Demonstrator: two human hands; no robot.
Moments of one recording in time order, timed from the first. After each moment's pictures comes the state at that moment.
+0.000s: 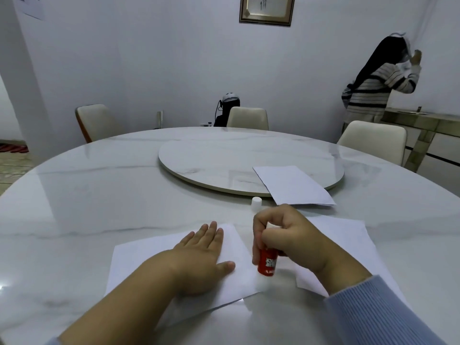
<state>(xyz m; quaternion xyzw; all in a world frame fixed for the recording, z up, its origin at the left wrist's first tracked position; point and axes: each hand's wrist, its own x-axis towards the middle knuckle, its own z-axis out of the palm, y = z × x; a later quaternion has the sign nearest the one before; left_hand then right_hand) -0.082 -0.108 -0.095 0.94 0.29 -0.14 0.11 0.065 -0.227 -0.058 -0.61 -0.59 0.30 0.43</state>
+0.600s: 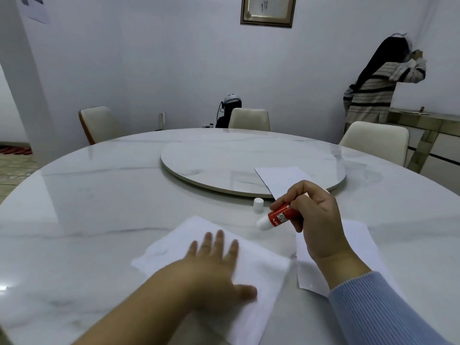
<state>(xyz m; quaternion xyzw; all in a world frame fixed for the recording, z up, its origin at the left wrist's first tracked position) -0.079 -0.135 -0.091 0.94 0.29 -0.15 0.09 0.085 -0.221 -0.065 -0.52 -0.43 0.14 0.72</state>
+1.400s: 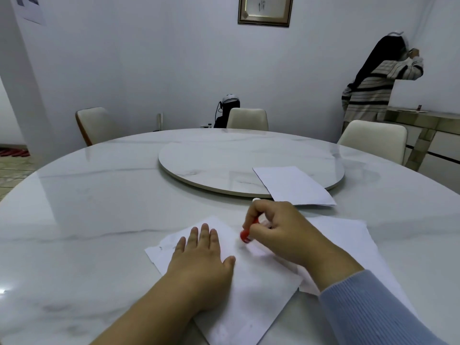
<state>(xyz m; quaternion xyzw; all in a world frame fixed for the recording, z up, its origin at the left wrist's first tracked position) -0.073 -0.126 -0.108 0.91 0.41 -0.04 0.08 0.069 -0.212 -0.063 -0.71 -0.57 0.12 0.39</state>
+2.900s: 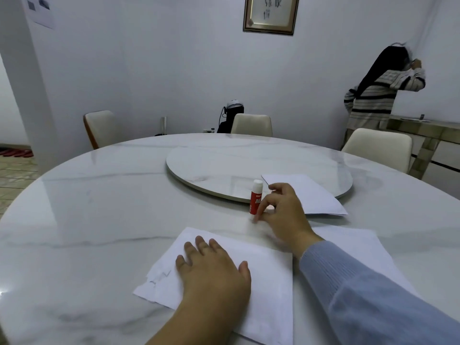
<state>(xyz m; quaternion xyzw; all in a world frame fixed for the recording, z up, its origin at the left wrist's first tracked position) -0.069 -0.137 -0.110 0.85 0.52 0.00 0.07 0.112 -0.139 -0.094 -0.74 -0.50 -0.01 0.46</state>
